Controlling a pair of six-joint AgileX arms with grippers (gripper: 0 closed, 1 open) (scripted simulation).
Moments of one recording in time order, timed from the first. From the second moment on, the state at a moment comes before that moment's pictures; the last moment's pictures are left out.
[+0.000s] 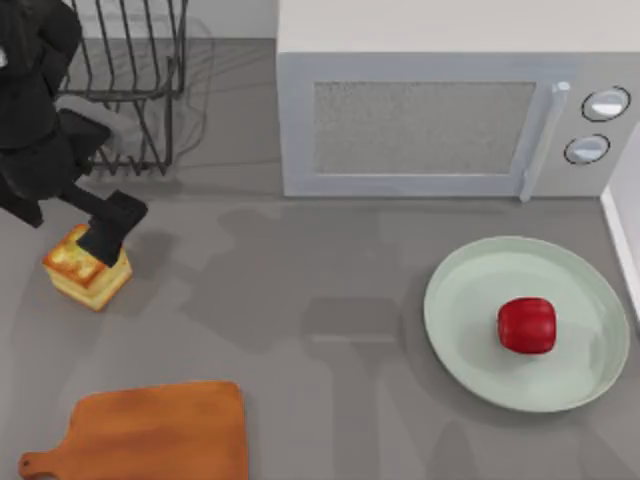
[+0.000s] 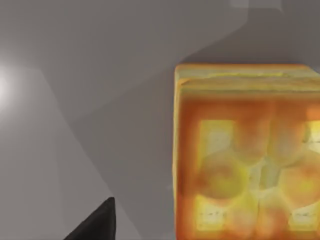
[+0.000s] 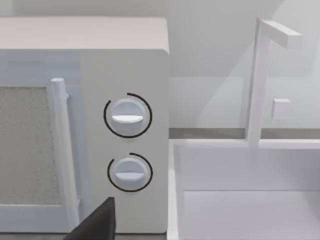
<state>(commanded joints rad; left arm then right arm) -0.13 1.98 1.48 -1.07 0.00 0.43 0.00 0.00 0.00 0.00 0.00 0.00</state>
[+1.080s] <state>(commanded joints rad) -0.13 2.08 1.33 -0.82 0.00 0.43 0.00 0.00 0.00 0.00 0.00 0.00</state>
